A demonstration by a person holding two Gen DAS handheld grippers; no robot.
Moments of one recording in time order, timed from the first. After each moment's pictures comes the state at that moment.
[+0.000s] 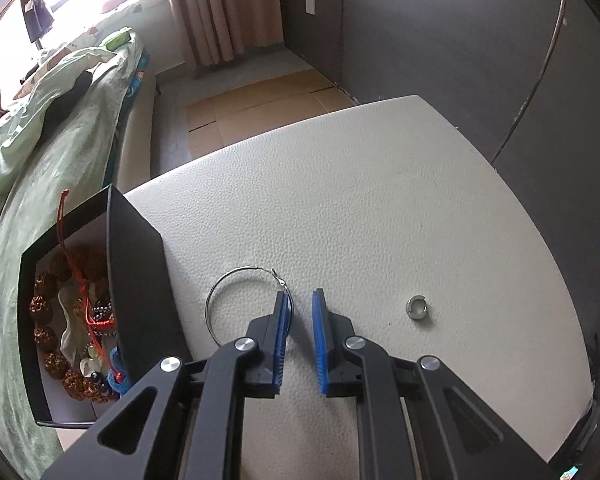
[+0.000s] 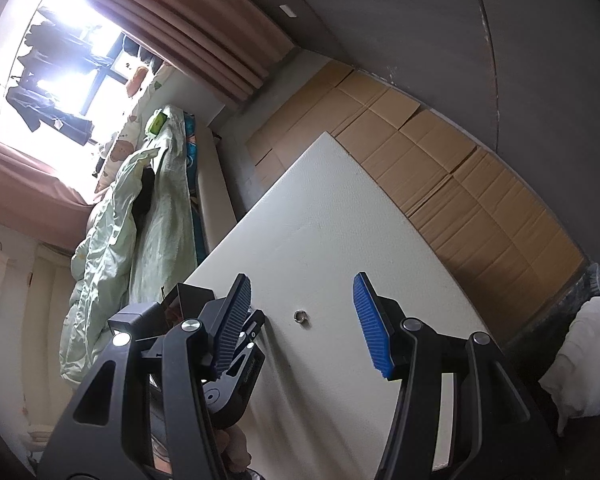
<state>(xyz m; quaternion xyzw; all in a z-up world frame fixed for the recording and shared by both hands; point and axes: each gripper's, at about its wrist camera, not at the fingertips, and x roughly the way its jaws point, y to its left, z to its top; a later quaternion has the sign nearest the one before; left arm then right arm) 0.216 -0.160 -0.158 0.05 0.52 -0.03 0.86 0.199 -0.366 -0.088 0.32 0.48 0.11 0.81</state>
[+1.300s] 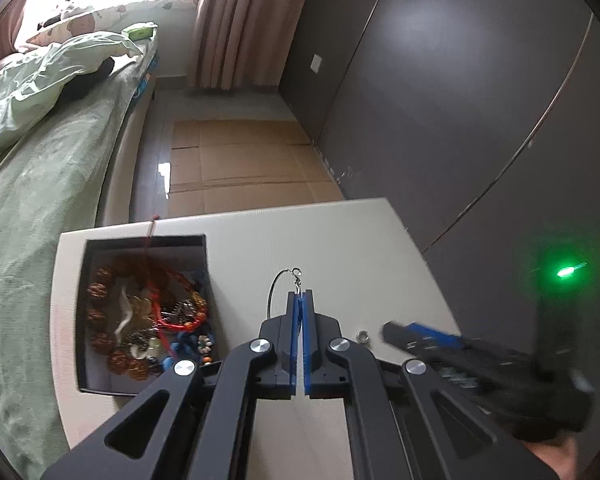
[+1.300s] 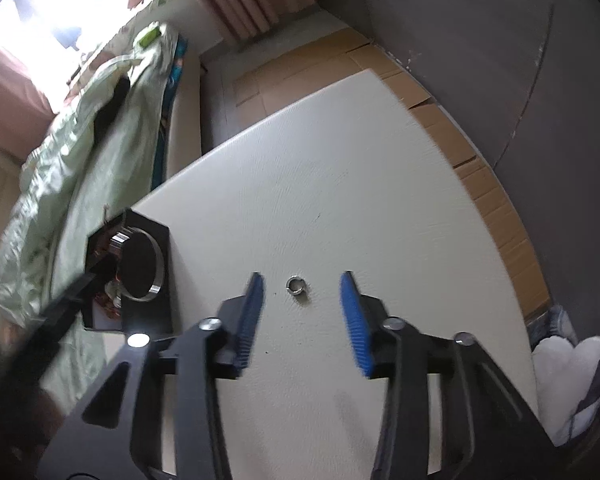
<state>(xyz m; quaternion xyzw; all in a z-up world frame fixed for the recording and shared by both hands) 0.179 -0.091 -0.061 -0.12 0.44 -0.09 0.89 0.216 -0.272 -0.131 0.14 0.55 0.11 0.81</state>
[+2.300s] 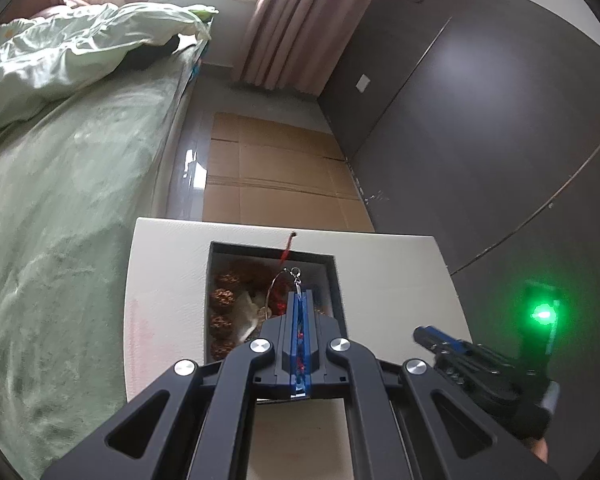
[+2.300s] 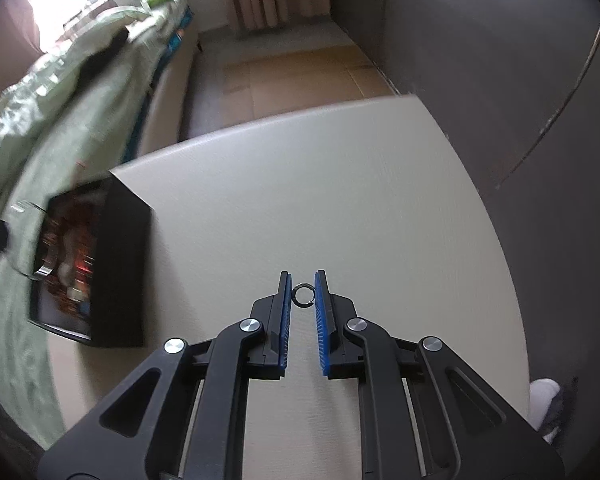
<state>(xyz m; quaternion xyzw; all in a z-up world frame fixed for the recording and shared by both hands) 0.171 0.023 -0.061 -0.19 0.44 -0.05 0.87 0.224 -0.207 -0.131 0.02 0.53 0.08 0.85</state>
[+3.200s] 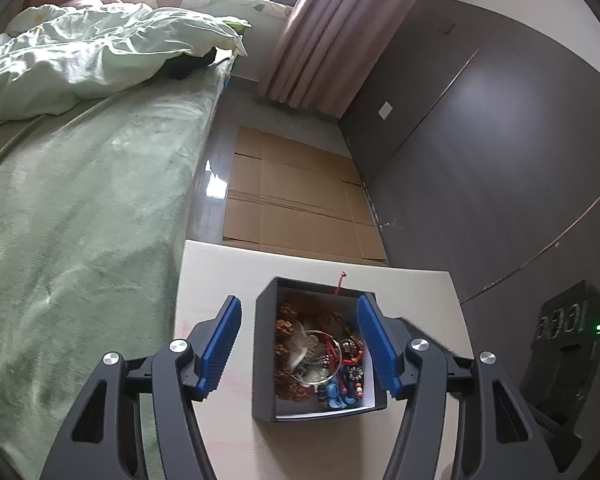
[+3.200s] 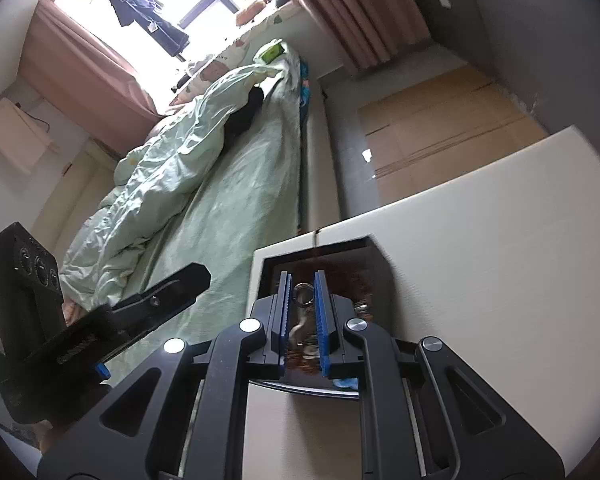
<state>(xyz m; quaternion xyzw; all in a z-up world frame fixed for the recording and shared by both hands) 0.165 0.078 -0.046 -0.23 0.41 -0.01 0.88 0.220 -0.128 -0.084 0.21 0.45 0.29 0.82</state>
